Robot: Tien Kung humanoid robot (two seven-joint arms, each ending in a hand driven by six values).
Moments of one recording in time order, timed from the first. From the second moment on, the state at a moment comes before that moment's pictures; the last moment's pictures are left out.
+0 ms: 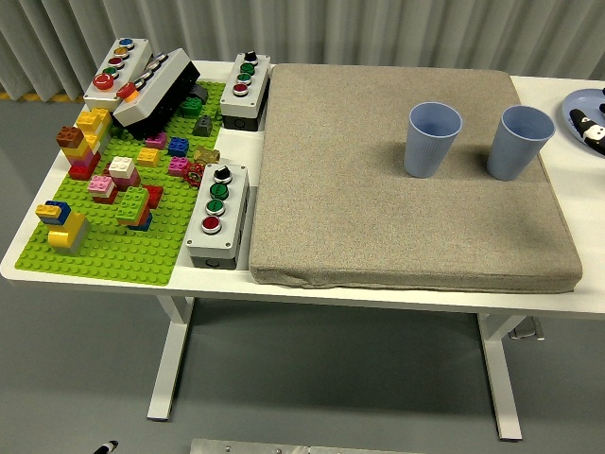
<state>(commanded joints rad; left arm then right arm) -0.09 0.10 -0.96 -0.18 1.00 -0.15 0.02 0.38 -0.23 1.51 1.20 -1.16 -0.10 0.08</state>
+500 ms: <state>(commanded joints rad) -0.11 0.10 -0.95 -0.18 1.00 -0.15 0.02 0.33 -0.23 1.49 1.21 -1.13 -0.10 0.09</state>
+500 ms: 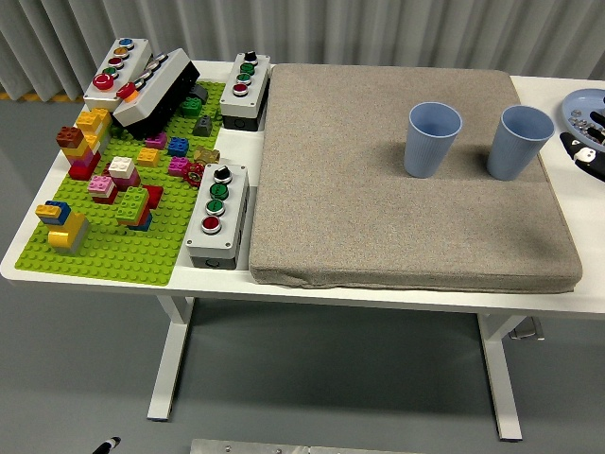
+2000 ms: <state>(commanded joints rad) -0.11 0.09 -0.89 -0.18 0.96 -0.15 0.02 0.33 -0.22 1.42 1.00 -1.00 -0.06 0.16</state>
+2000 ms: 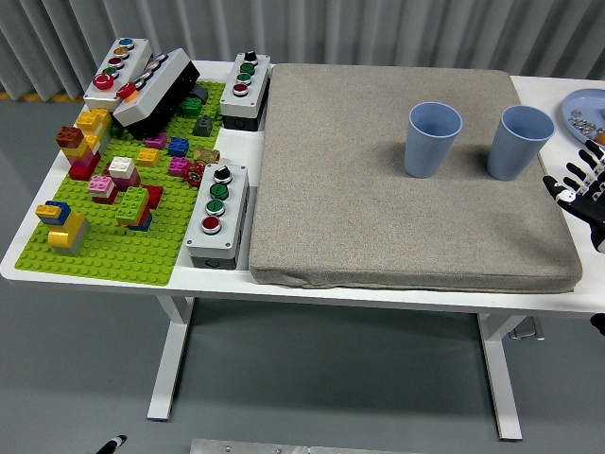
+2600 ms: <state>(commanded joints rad) -0.12 0.10 -0.89 -0.18 0.96 -0.15 0.01 0.36 -0.23 1.42 0.97 -0.98 -0.06 0.16</state>
